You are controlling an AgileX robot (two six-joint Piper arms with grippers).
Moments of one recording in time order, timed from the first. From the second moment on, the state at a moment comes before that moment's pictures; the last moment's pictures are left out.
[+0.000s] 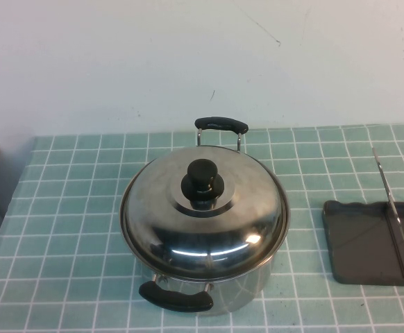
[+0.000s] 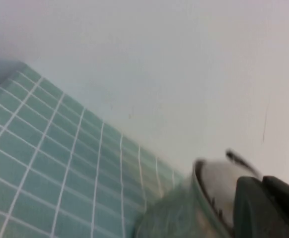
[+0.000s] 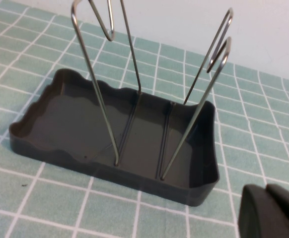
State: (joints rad) right arm 0.04 -0.01 0.02 -0.06 0.40 -0.21; left arm -0.02 -0.01 0.01 -0.72 0.07 -0.16
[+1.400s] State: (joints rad) right arm 0.04 -0.01 0.02 -0.06 0.40 -0.21; left arm -0.62 1.57 -0.71 -0.03 -0.76 -0.03
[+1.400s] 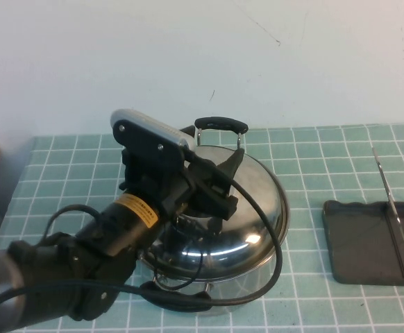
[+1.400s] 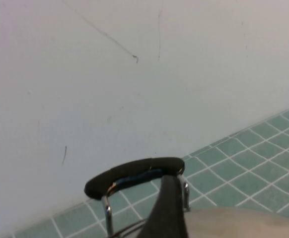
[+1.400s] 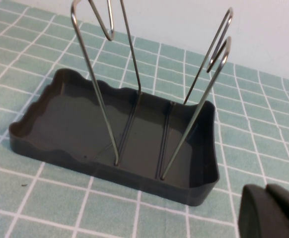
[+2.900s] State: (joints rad) right arm 0.04 -0.01 0.03 0.72 0.15 0.11; left arm -0.62 1.21 -0.71 0.23 -0.56 -0.78
